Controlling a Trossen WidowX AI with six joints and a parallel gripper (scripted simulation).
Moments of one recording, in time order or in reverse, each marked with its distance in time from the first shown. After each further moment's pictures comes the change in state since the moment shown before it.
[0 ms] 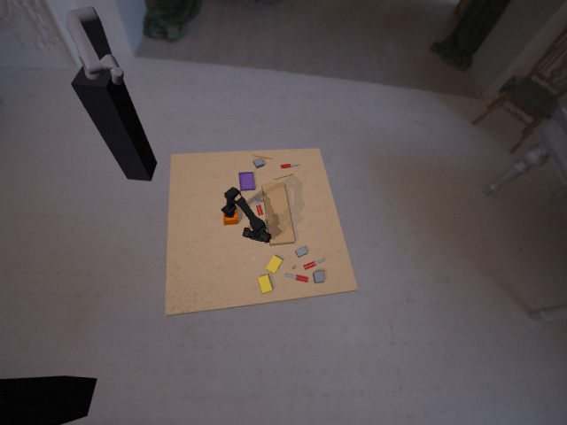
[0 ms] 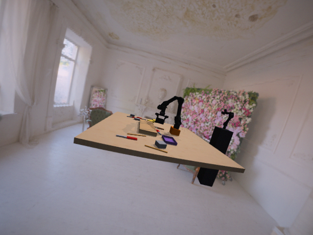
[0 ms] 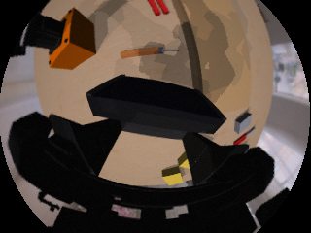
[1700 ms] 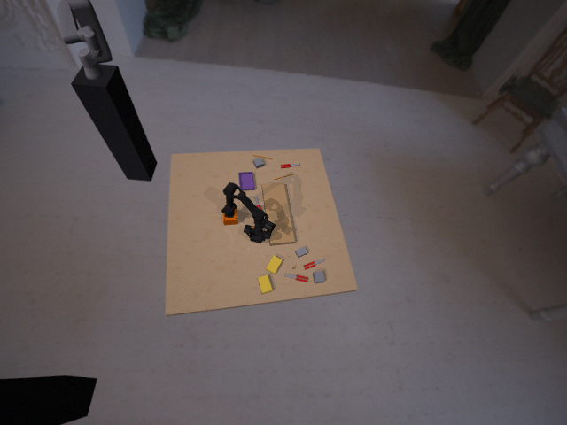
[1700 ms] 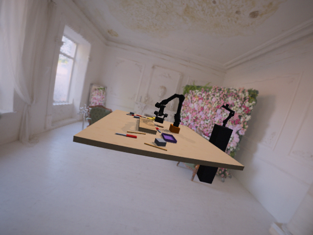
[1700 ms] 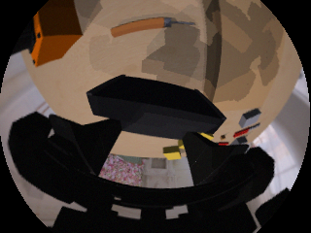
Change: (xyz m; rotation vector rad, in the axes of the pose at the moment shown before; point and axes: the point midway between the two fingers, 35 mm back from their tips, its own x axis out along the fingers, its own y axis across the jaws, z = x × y) arm 0.006 0.000 0.011 -0.002 0.392 0.005
